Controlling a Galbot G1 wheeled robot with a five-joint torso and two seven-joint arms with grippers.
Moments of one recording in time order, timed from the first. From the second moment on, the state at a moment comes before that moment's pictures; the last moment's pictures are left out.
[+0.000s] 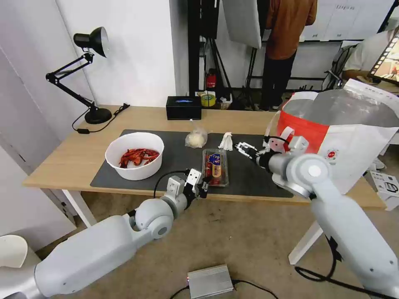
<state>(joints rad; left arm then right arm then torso) 0.53 -0.86 0.52 -1.89 -0.94 0.31 -0.36 -0.63 1.05 0.17 1.83 1.76 -0.57 0.89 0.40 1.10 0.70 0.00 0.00</state>
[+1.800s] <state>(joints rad) 0.55 -0.87 0.50 -1.89 -0.97 0.31 -0.37 -0.38 1.37 0.10 1.47 1.76 -0.72 1.23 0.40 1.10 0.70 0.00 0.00</state>
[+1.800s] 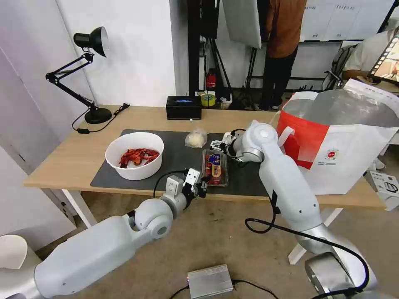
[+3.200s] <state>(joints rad) 0.55 -0.87 0.50 -1.89 -0.97 0.29 -0.37 -0.37 1.44 0.10 1.40 1.72 -0.72 1.21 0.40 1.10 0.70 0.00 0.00</state>
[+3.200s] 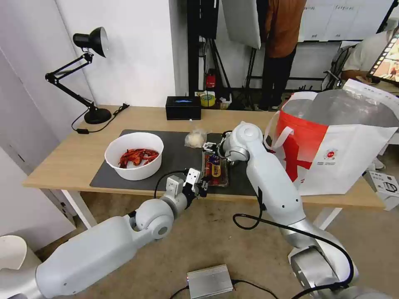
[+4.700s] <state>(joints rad) 0.52 -0.88 0.48 -1.90 -1.00 0.28 -0.39 -0.39 1.43 0.12 1.39 1.70 -0.72 1.21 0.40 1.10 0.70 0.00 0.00</state>
